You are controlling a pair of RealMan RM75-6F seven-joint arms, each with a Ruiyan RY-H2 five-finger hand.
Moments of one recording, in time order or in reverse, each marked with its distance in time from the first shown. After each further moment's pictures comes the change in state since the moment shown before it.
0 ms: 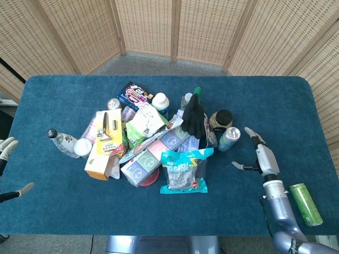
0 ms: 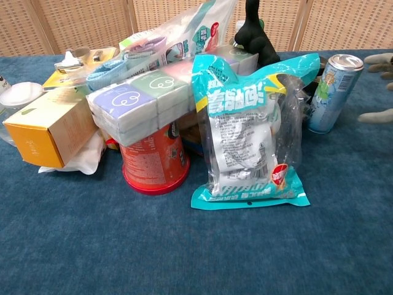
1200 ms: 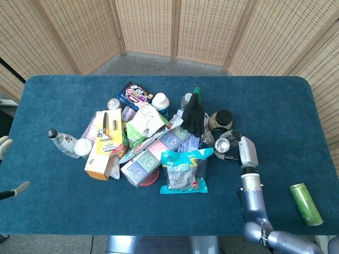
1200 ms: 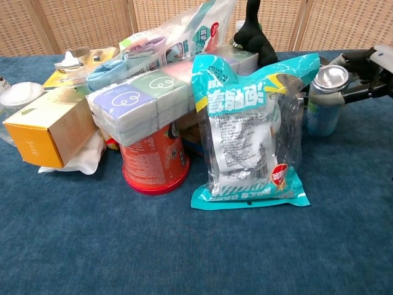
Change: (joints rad) left arm 0.005 0.011 -0.005 0.012 -0.016 0.009 -0.015; right arm 0.082 -0.238 0.056 0.114 0.036 0.149 -0.056
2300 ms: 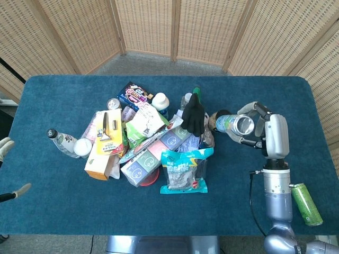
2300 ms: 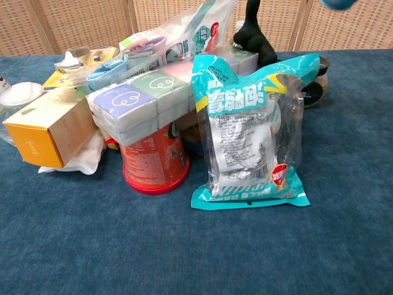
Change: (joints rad) left arm 0.007 0.013 0.011 -0.009 0.032 0.017 -0.038; right arm -0.012 0.373 0.221 -0.673 -0.033 0.232 -0.333
